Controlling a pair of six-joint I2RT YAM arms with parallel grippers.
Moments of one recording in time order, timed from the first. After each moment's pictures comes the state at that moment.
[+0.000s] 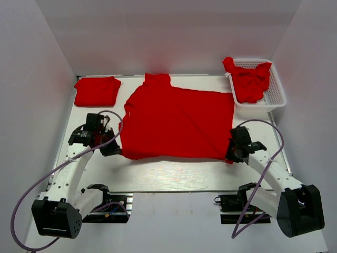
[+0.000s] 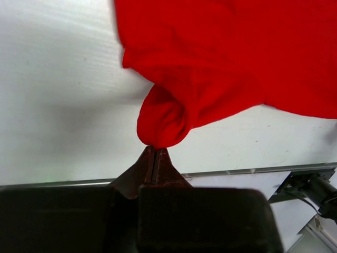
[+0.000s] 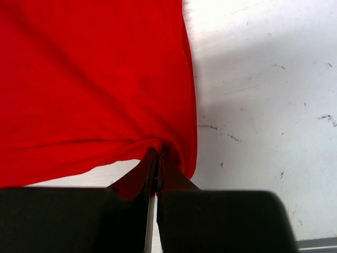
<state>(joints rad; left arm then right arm) -0.10 1.01 0.88 -0.98 0.21 -0.47 0.28 1.03 0.53 -0.61 0.14 0.49</state>
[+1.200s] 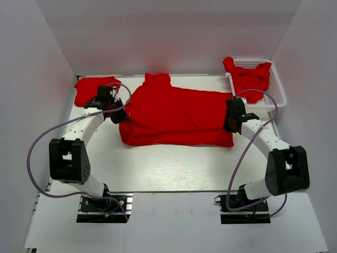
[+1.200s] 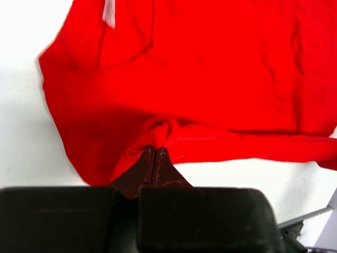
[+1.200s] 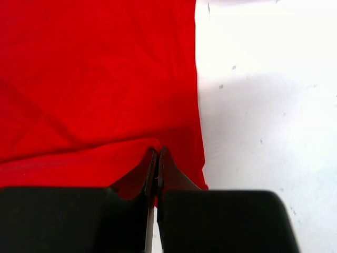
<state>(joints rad) -0.10 1.54 1.16 -0.56 0.25 -0.48 0.25 1.42 0.93 -0.49 0.27 0.37</state>
